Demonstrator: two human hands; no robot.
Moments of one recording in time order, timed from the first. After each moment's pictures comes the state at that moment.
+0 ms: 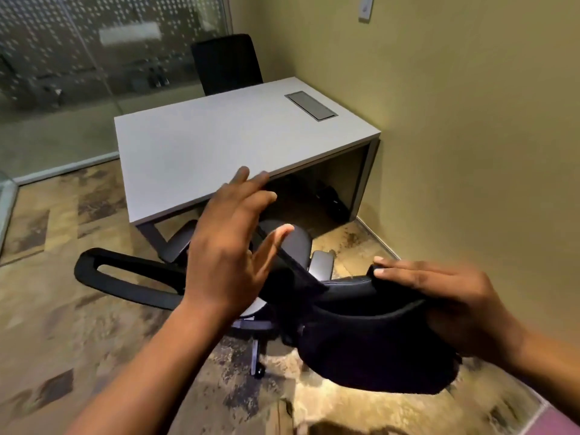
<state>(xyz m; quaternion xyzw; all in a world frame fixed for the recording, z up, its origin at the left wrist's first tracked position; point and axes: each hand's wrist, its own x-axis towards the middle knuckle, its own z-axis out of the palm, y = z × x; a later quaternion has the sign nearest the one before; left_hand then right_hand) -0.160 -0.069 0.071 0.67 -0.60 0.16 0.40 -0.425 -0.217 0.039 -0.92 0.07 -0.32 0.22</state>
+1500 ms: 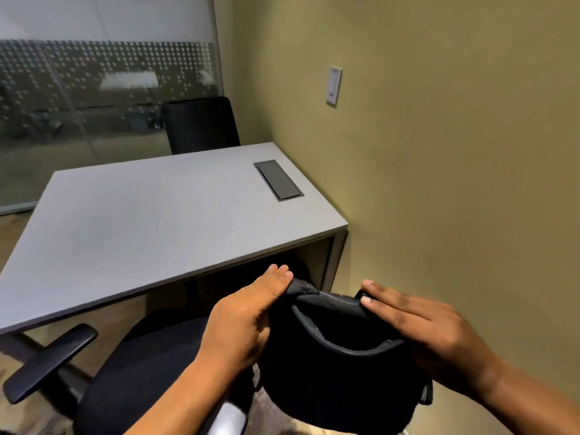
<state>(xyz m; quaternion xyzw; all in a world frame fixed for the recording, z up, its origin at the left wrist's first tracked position) -0.174 -0.497 0.032 0.70 -0.60 0.04 0.40 -0.409 -0.663 0.067 -0.95 0.01 -0.29 0.06</state>
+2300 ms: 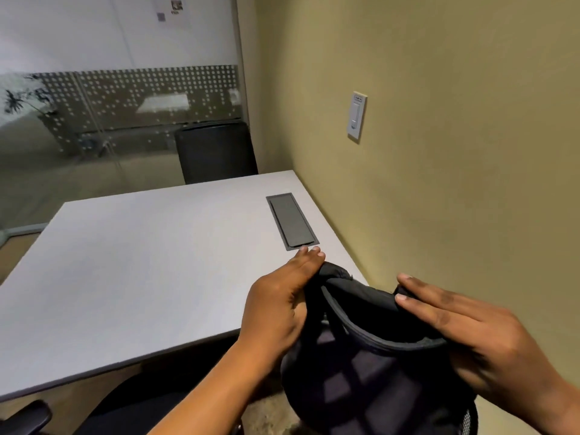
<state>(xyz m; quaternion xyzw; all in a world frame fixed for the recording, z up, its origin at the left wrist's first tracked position) -0.073 -0.784 0.048 0.70 -0.52 0.06 0.48 -0.296 -0.932 0.091 -0.94 0.00 -0.32 0.08</state>
